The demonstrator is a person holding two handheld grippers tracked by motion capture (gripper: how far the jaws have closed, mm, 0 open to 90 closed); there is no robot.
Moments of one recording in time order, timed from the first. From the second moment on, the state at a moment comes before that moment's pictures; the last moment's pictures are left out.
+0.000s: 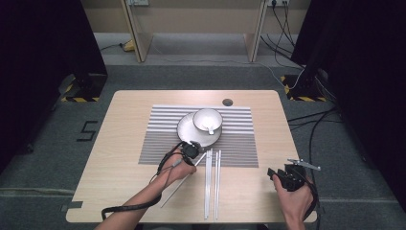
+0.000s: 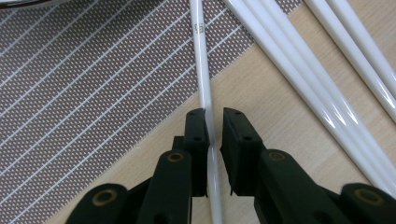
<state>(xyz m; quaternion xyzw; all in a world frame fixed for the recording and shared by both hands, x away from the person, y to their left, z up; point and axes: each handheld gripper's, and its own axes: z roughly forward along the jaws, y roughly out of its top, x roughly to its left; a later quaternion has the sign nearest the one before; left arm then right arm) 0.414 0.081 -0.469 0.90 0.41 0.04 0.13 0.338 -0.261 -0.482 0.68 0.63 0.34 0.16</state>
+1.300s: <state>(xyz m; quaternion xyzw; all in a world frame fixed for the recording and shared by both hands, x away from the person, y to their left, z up) 0.420 0.082 -0.476 0.90 0.43 0.03 0.12 0.338 -0.260 -0.482 0.68 0.63 0.34 0.15</state>
